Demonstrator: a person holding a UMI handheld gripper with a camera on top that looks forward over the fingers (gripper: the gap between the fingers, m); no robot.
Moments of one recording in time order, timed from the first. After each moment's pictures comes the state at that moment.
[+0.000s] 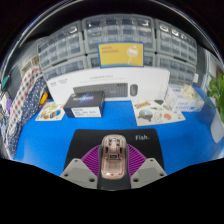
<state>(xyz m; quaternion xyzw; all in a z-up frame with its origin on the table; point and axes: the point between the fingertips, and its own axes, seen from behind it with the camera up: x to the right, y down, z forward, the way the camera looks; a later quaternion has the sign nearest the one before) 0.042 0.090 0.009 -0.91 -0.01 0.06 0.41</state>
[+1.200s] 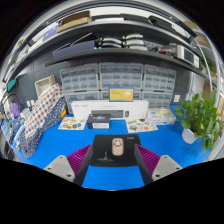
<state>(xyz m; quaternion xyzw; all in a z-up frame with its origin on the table) 0.033 -0.081 0.195 -0.87 0.00 0.03 0.49</state>
